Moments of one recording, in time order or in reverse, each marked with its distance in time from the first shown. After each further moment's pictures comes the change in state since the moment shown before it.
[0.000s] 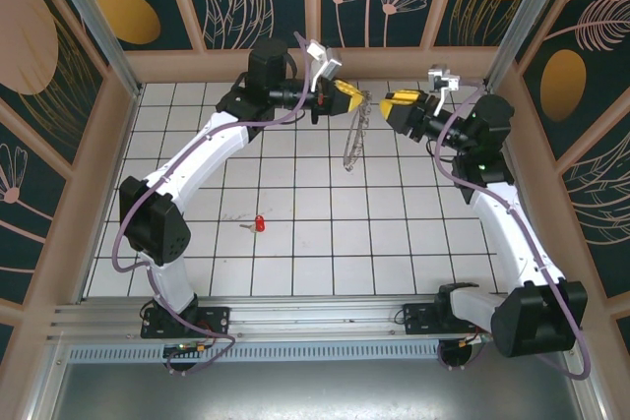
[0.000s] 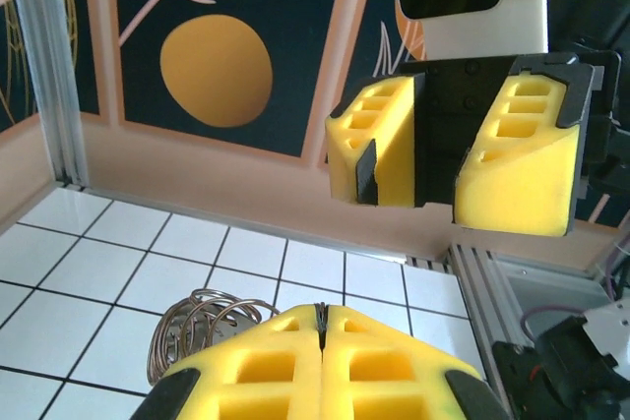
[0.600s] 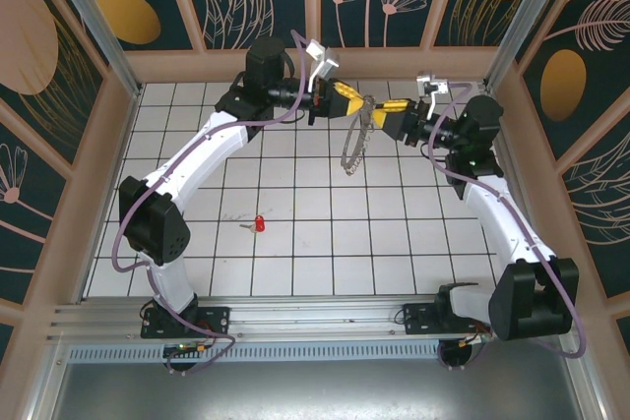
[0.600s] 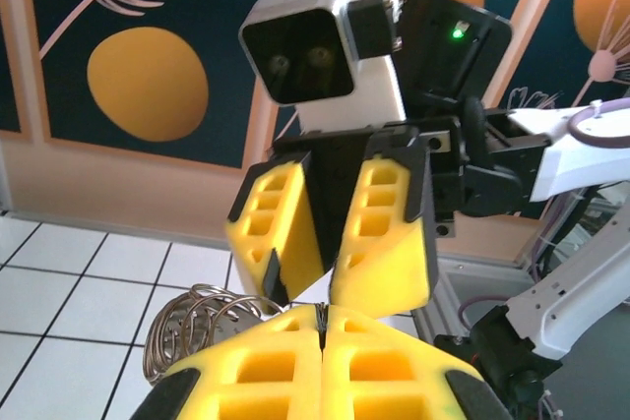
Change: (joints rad) left arm 0.003 0.000 -0.010 0.088 0.138 -0.080; right arm -0.001 0.088 -0.047 0.154 -0.140 0.090
